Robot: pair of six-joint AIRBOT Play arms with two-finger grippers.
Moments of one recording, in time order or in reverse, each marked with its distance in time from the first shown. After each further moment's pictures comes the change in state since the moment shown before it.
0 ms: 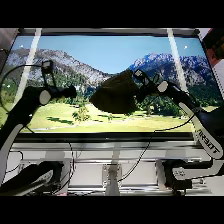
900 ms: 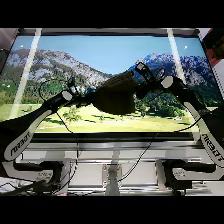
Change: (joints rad) left arm -0.028 -0.386 0.005 -0.736 0.318 0.318; right arm 0.002 0.066 0.045 0.006 0.133 0.047
